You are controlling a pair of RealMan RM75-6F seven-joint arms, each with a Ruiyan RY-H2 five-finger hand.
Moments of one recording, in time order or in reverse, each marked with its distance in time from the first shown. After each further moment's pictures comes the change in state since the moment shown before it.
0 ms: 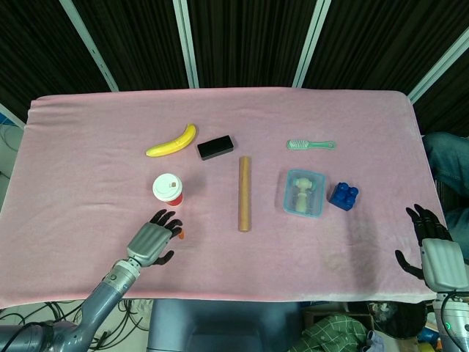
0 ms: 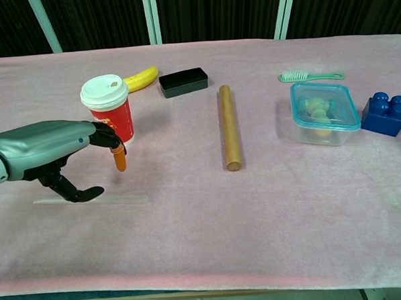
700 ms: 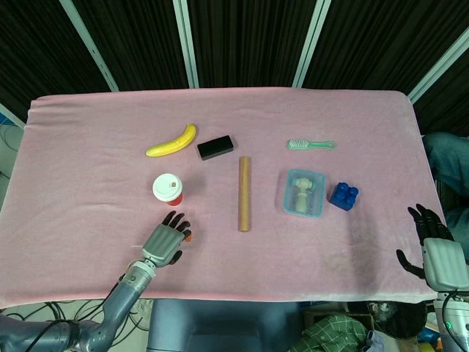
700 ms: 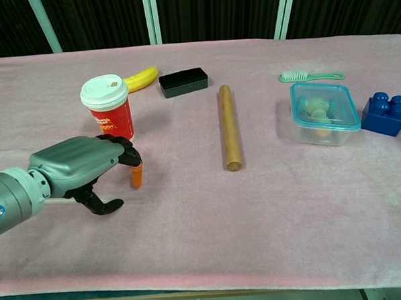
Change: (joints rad) left arm -0.020 -0.177 -0.004 0.154 -0.063 0.016 0.153; right arm 0.000 0.001 0.005 -0.003 0.016 -0.006 0.008
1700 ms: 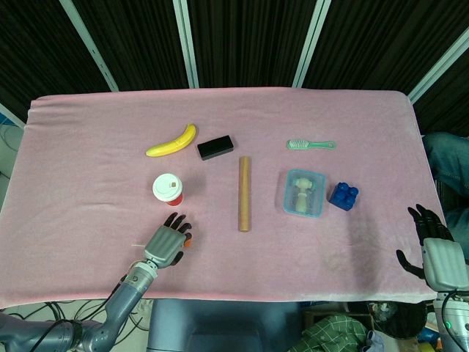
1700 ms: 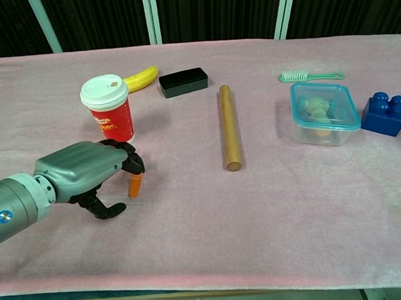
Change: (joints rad) left arm -0.001 -0.021 0.004 0.026 -0.006 -0.012 0.007; right arm 0.000 -0.001 0.001 -0.003 0.006 -0.004 -0.007
